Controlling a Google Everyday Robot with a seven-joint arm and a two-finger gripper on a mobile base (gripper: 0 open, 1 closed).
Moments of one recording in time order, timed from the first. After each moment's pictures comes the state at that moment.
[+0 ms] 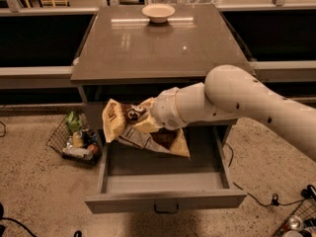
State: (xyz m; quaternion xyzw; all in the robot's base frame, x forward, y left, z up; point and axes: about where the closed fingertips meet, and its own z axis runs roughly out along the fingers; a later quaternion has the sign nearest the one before) arm 0.514 0.061 0.804 -0.60 0.64 0.26 0.42
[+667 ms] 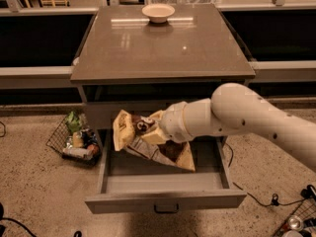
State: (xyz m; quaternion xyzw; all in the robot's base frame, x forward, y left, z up) arm 0.507 0.043 0.768 -0.57 0.67 0.26 0.40
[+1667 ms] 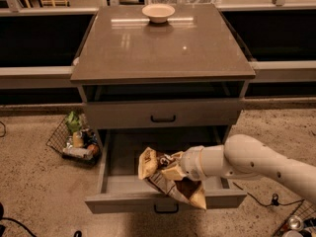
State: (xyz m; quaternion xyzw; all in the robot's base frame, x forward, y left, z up) arm 0.479 -0.020 0.617 -0.46 0.76 0.31 0.34
